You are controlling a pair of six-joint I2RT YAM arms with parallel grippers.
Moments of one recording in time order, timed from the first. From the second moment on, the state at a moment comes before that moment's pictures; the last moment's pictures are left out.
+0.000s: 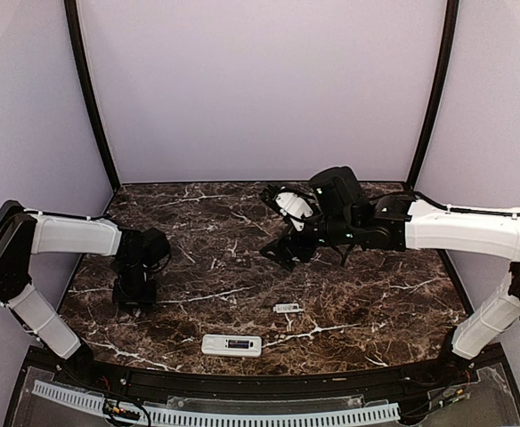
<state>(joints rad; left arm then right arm) -0.52 1.57 0.85 -1.00 -0.10 -0.77 0.97 1.51 1.18 -0.27 0.00 -0.14</state>
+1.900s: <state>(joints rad) -0.72 1.68 1.34 -0.50 -0.14 -0.03 0.32 1.84 1.33 0.16 -0.74 0.67</state>
